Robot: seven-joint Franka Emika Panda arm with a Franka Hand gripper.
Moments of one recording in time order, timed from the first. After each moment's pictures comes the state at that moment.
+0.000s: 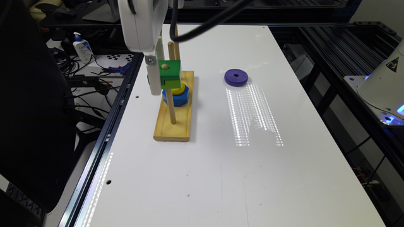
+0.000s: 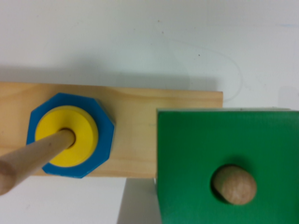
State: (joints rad) arm 0.01 0.43 0.18 -1.80 -0.04 2.27 0.96
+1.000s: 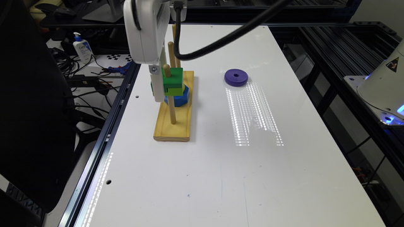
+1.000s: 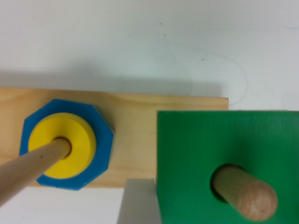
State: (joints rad) arm 0.01 0.45 0.18 -1.82 -0.04 2.29 0.96
